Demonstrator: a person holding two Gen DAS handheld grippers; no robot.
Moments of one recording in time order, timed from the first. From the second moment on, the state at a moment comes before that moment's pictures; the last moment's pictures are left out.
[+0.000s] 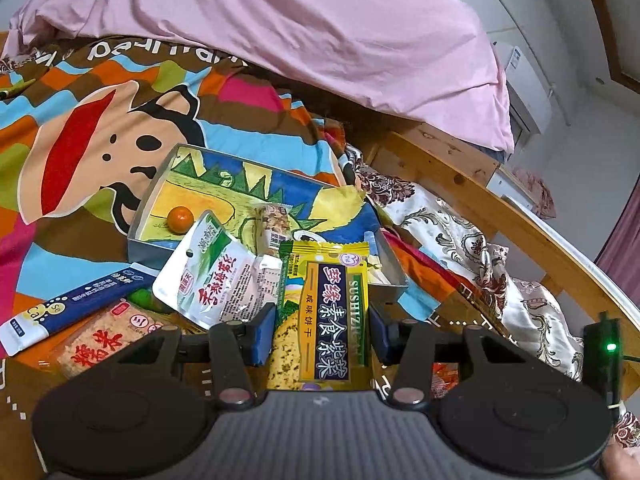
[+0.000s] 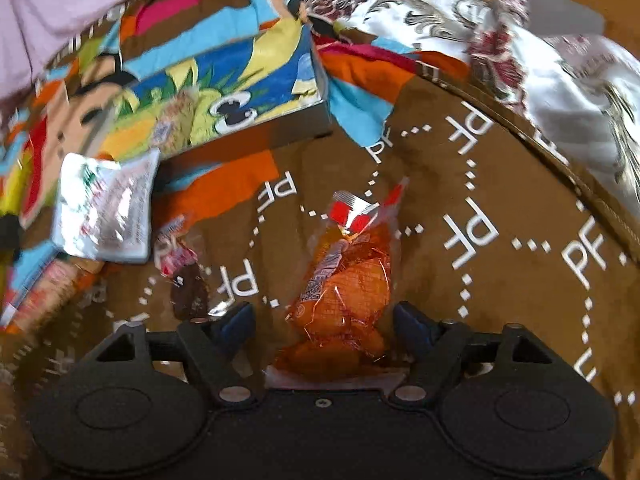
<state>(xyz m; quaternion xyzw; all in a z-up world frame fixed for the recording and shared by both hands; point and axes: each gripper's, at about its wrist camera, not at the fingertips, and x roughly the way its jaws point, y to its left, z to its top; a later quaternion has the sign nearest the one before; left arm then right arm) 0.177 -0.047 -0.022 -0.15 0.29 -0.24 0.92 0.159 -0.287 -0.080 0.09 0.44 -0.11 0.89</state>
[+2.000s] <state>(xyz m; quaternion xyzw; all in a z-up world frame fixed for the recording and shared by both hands) 0.377 -0.071 -0.075 -0.08 0.30 -0.17 0.94 0.356 -0.250 -0.080 0.02 0.27 -0.06 0.96</state>
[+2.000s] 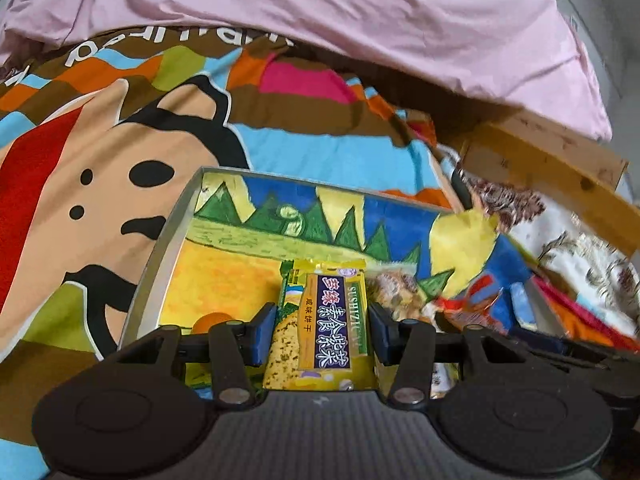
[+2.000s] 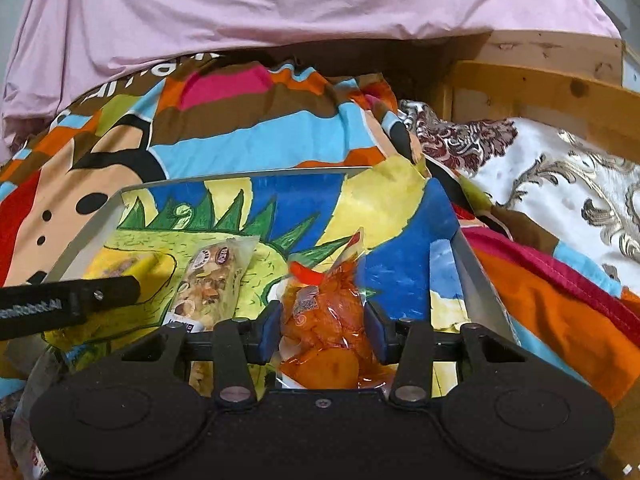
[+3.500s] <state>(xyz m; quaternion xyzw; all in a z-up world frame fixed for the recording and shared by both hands) 0.183 -0.016 0.025 -0.06 0.18 -0.10 0.98 0.126 -0.233 0.031 -0.04 0.09 -0.04 0.99</state>
